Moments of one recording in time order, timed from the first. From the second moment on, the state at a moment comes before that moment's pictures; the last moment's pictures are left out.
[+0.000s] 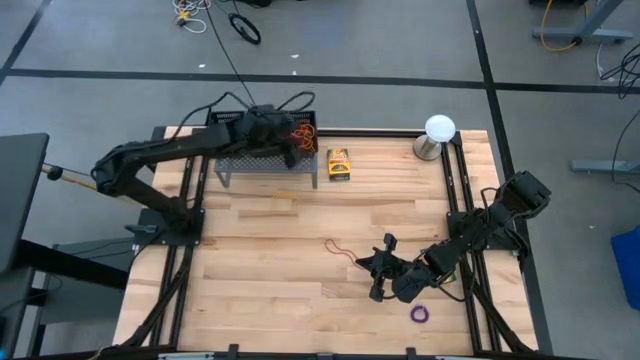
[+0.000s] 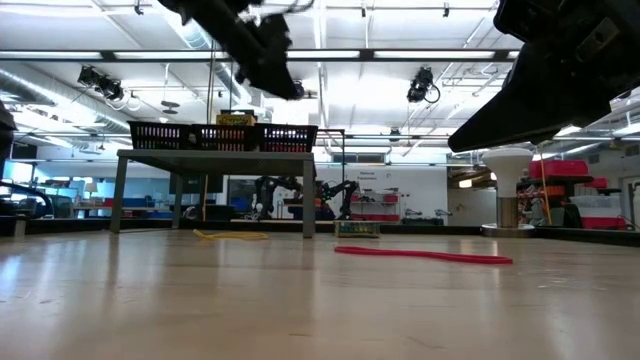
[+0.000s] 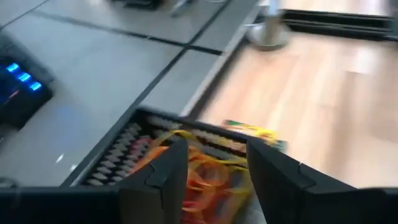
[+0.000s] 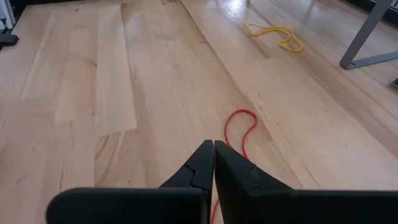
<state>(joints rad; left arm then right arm) 0.36 1.37 1.17 -0.31 -0.29 0.11 0.66 1.60 0.68 0.19 0.78 0.59</state>
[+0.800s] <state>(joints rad) -0.39 1.49 0.34 0.99 -0.29 0.11 0.66 1.60 0.68 0.19 0.78 0.59</state>
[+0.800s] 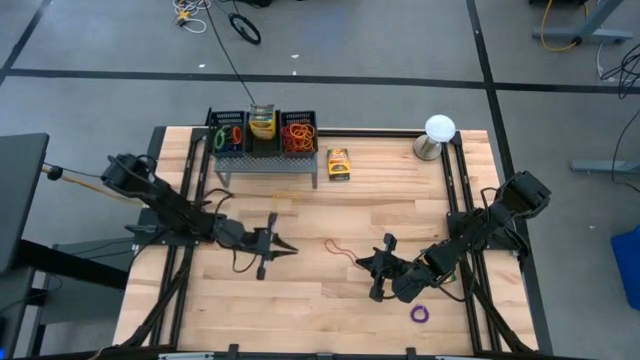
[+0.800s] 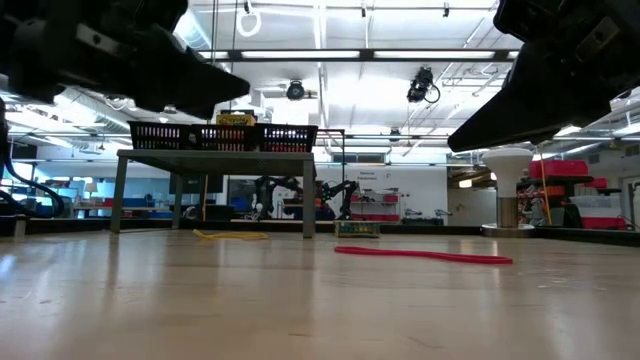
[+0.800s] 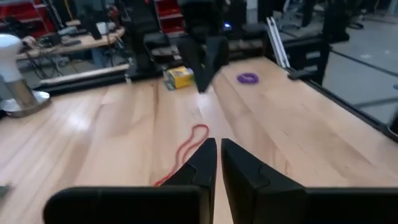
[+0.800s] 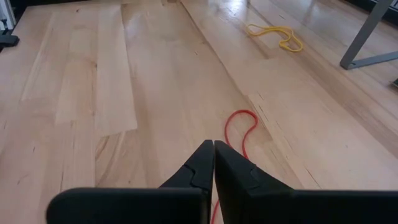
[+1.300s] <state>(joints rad) -0.34 1.56 0.30 1.12 -0.28 0.14 0.39 1.60 0.68 0.24 0.78 0.46</state>
